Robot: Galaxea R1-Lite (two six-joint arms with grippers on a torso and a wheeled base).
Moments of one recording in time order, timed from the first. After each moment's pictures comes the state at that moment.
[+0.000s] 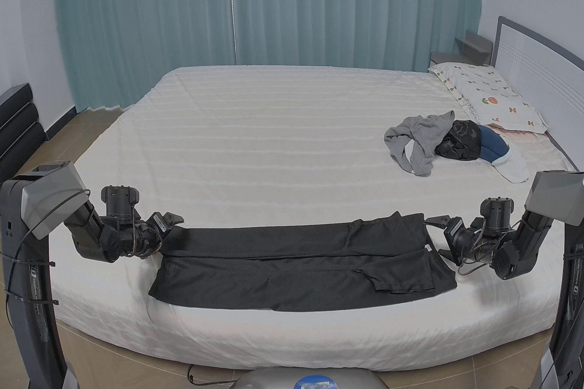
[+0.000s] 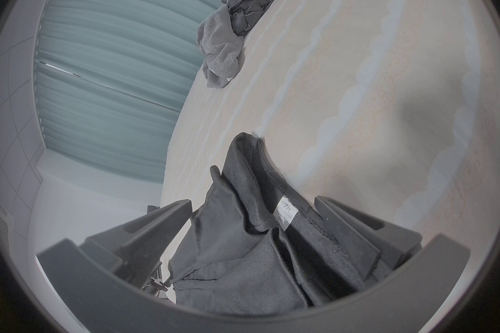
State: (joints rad) left arm 0.05 2.38 -0.98 -0.71 -0.27 -0.70; right arm -0.01 2.37 -0.74 -1.09 0.33 0.96
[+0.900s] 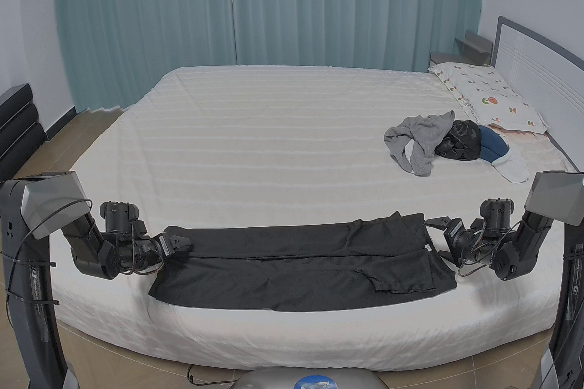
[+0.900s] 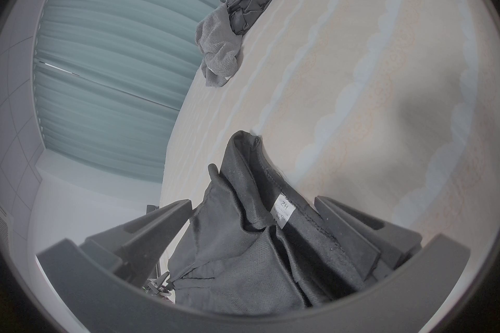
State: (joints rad) left arm 0.05 2.39 -0.85 -0.81 -0.31 -0.44; right arm -0.01 2.37 -0.73 -1.09 0.33 0.96
